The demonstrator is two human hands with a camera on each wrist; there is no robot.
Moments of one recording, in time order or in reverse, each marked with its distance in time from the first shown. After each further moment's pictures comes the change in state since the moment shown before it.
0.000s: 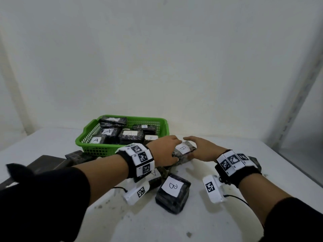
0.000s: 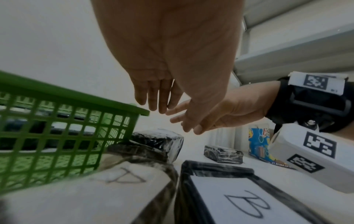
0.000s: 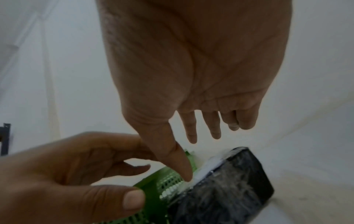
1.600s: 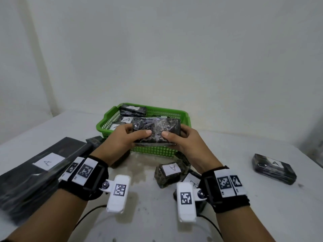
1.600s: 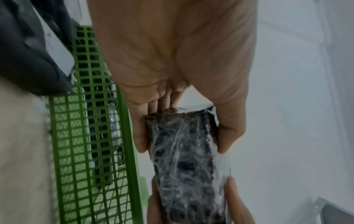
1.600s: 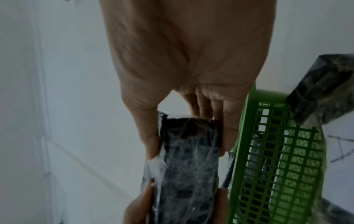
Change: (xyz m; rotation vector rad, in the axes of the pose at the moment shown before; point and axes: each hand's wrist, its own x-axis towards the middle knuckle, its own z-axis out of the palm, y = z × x) left_hand -0.118 -0.106 0.019 -1.345 0.509 -0.260; right_hand -0.002 -0.092 0.084 0.981 0.083 -0.329
